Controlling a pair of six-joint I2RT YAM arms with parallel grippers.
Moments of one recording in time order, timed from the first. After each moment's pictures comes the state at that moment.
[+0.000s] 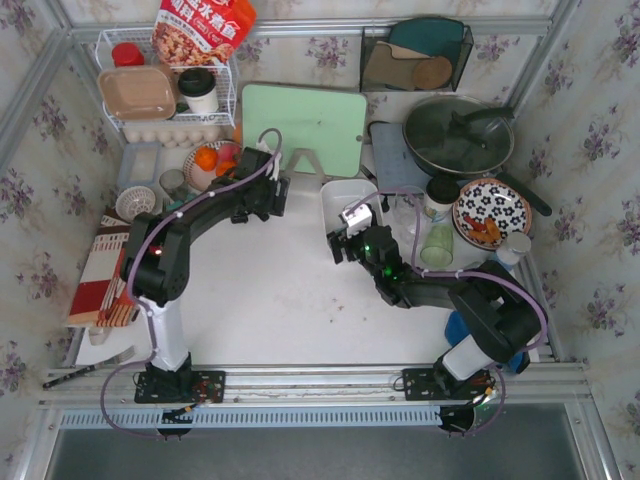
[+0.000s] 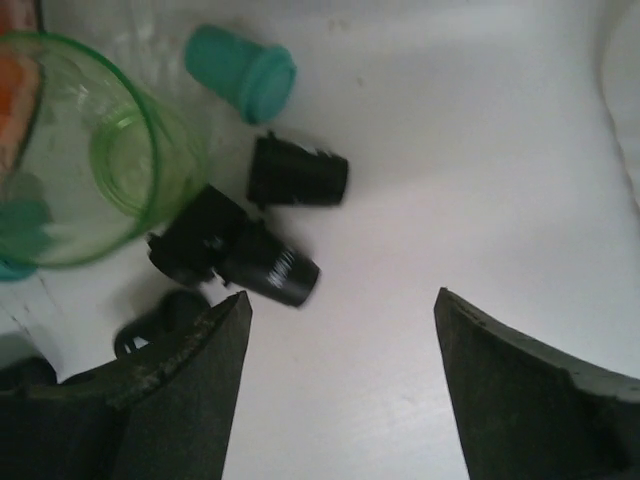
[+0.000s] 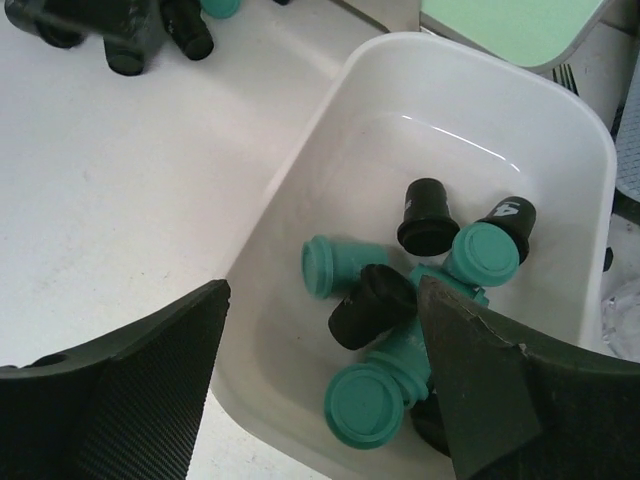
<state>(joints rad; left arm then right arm) -0.43 1.94 1.41 -0.31 -0.01 -0.06 0.65 1.55 0.54 0.76 0.16 -0.06</state>
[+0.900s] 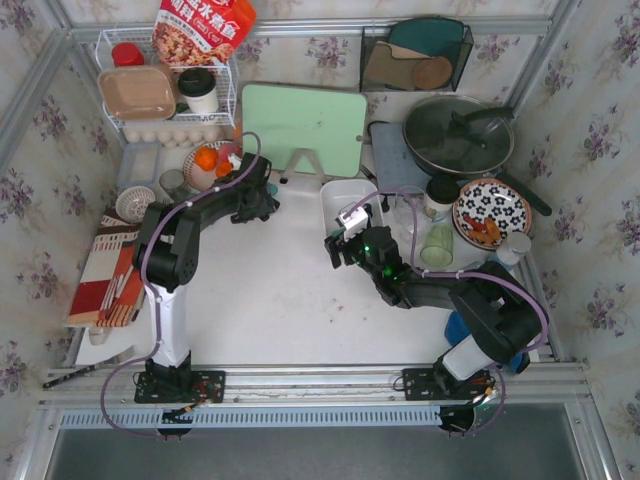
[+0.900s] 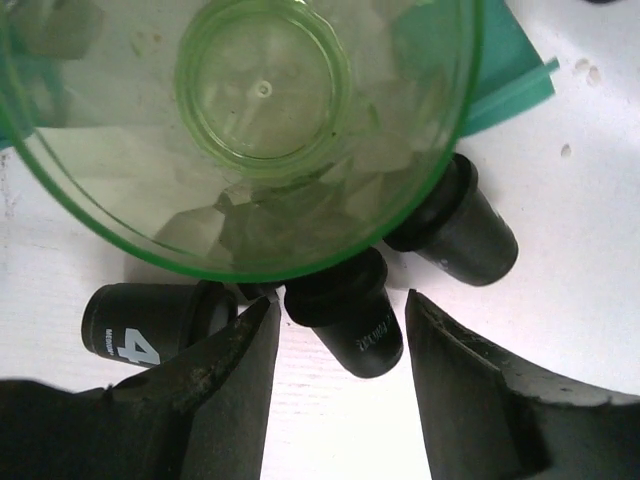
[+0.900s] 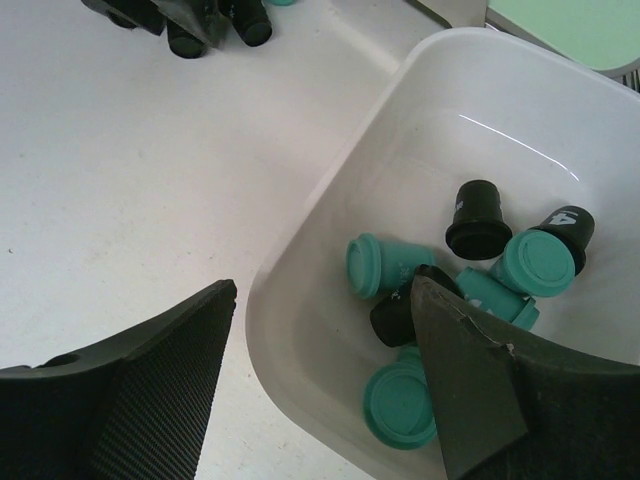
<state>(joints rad) -0.36 2.12 1.52 -0.39 -0.16 -0.52 0.65 1.54 0.53 0.74 0.05 -0.05</state>
